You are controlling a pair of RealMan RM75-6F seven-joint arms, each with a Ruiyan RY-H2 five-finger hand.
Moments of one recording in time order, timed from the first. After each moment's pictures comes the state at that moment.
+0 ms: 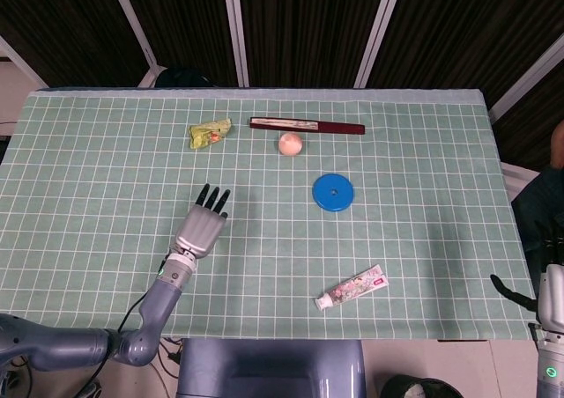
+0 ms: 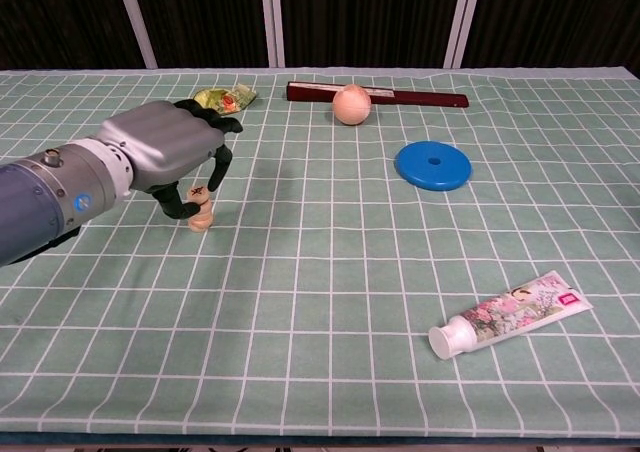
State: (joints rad) left arm -0.86 -1.68 -0.09 -1.54 0.85 1.15 1.04; right arm 0.01 -1.19 0.19 -1.67 -1.33 1.59 -0.07
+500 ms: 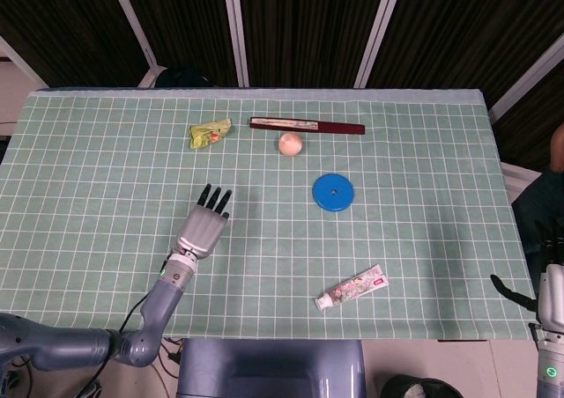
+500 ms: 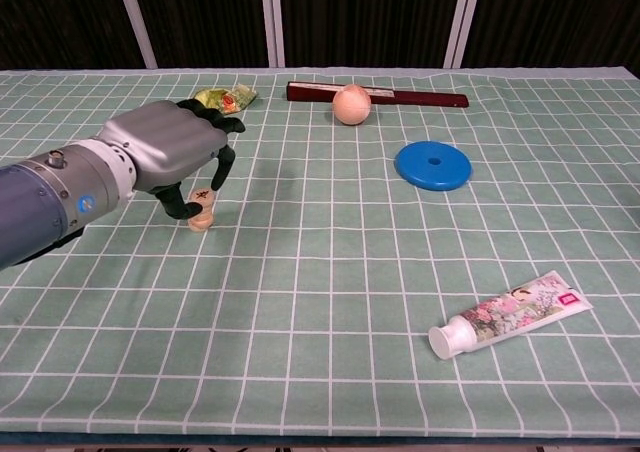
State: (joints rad) left arm -0.86 -1.68 -0.09 -1.54 0.85 1.16 1.05; right arm 0.01 -1.19 0.19 -1.67 -1.33 1.59 -0.07
